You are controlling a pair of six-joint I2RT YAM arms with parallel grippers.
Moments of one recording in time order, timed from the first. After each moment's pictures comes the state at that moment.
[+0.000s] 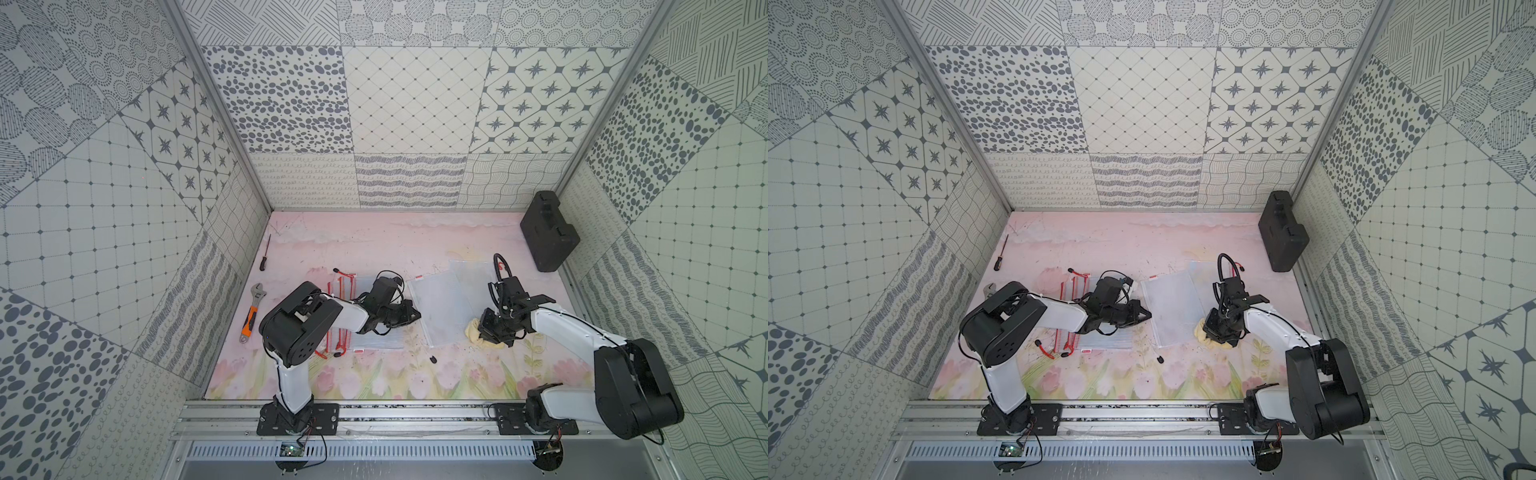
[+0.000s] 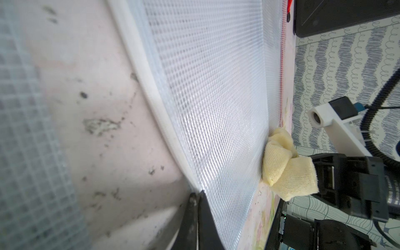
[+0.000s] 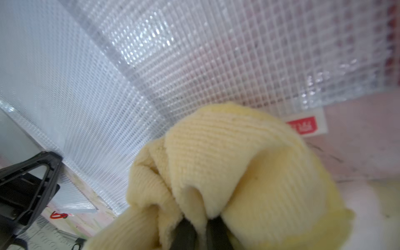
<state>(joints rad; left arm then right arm) -0.69 1.86 0.73 0.36 0.49 -0.84 0.29 1.34 0.66 -0.68 -0.28 0.76</state>
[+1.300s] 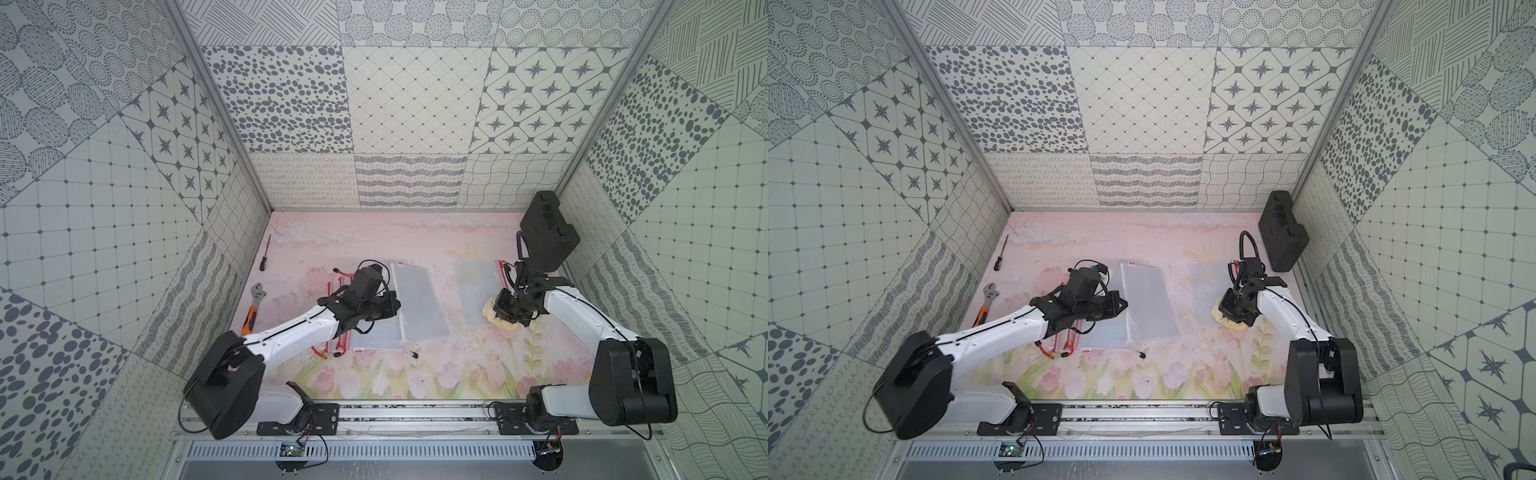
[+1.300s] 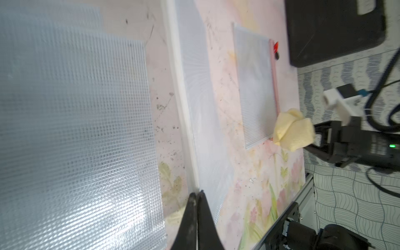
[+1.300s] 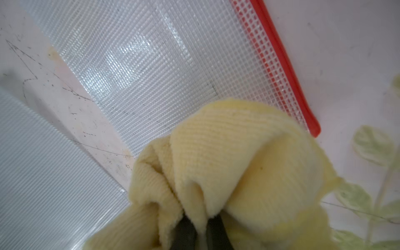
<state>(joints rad) -0.68 1.25 0.79 -0.25 0.19 -0.75 0.06 1.37 0.84 -0.79 -0.21 0.60</state>
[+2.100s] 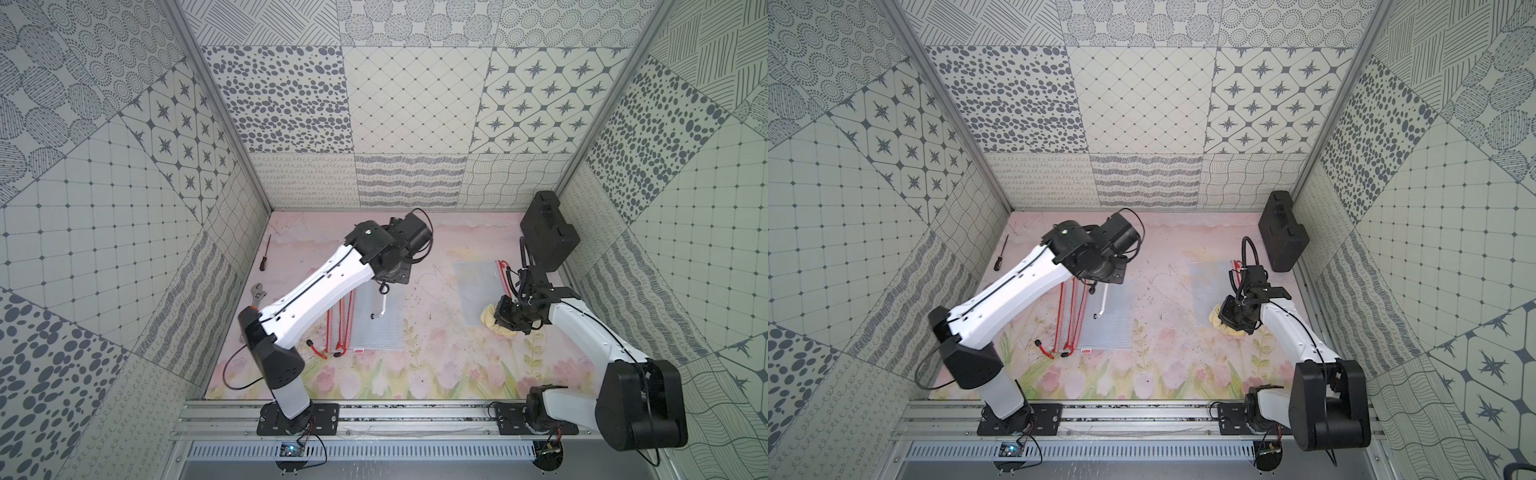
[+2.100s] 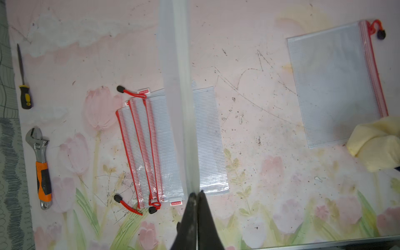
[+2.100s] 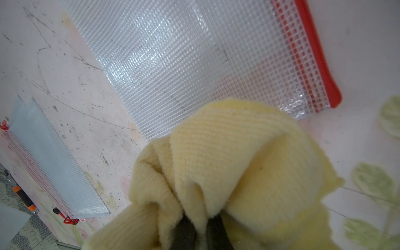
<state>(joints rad) -0.92 1.81 2.02 -1.47 -0.35 -0.60 0.07 1.23 0.75 -0.80 -0.27 0.57</state>
